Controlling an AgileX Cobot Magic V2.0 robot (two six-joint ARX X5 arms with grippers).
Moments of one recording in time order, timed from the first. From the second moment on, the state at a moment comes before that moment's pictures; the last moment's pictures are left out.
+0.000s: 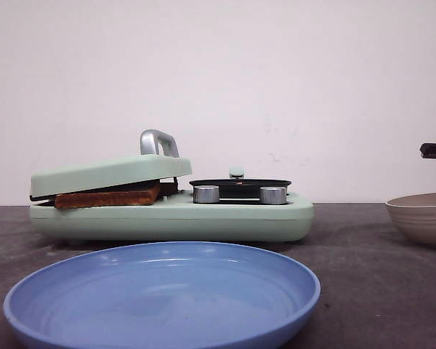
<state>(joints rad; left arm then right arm) -0.36 0.57 1.47 -1.09 0.21 0.00 -0.11 1.67 1.07 -0.47 -0.06 0.19</state>
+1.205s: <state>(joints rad) -0.36 0.33 1.06 -0.98 0.00 -0.23 0.19 0.29 0.63 -0.23 -0.05 0.11</state>
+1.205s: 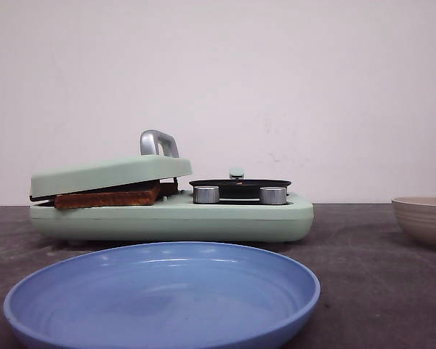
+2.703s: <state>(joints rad) -0.36 0.33 1.06 -0.98 0.00 -0.25 0.04 0.01 0.01 -0.13 0.03 0.10</state>
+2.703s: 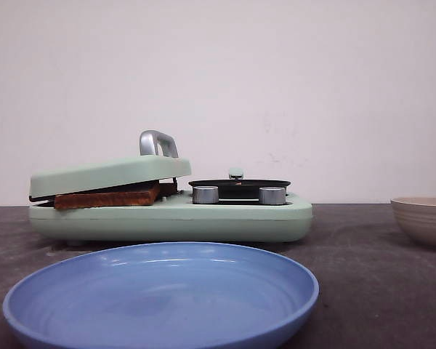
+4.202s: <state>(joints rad) -0.13 0.33 1.02 -0.87 0.00 -0.12 0.05 0.01 0.02 -0.17 -0.08 0.10</state>
